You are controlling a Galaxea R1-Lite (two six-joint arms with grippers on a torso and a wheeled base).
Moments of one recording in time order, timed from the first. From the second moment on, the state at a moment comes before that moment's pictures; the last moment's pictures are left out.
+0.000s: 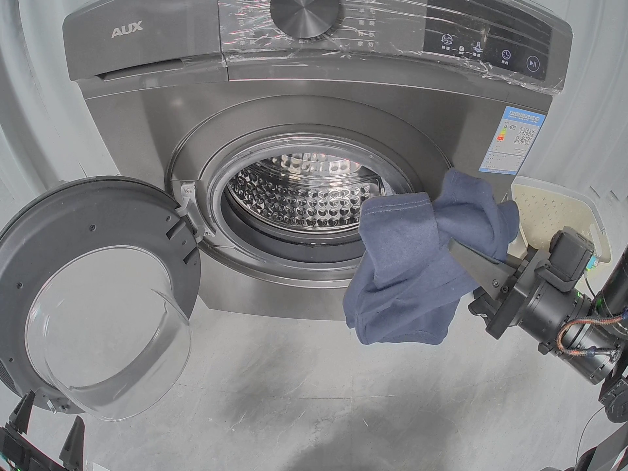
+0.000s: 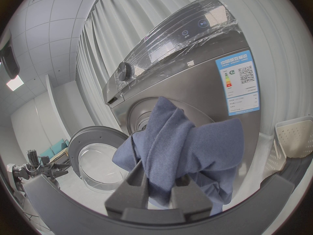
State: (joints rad) left arm 0.00 0.02 -0.02 0.00 -0.01 -0.02; right arm 0.73 1.45 -0.36 -1.24 -0.06 0.16
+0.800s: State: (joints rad) left arm 0.00 0.02 -0.02 0.00 0.00 -0.01; right arm 0.84 1.57 -0.41 -1.28 -0.13 0.17
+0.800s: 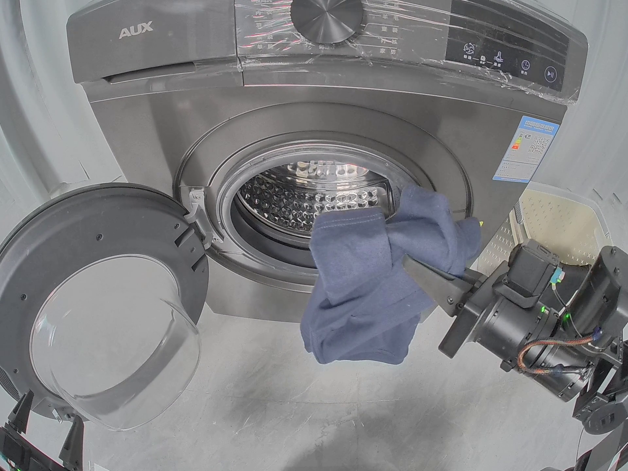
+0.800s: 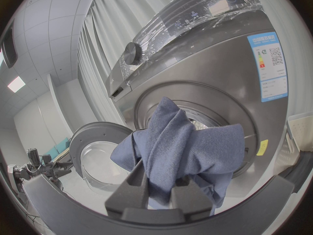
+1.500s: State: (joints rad) left arm 0.00 0.02 -0.03 -0.05 -0.02 0.00; right arm 0.86 1.66 -0.44 -1.36 -0.15 0.16
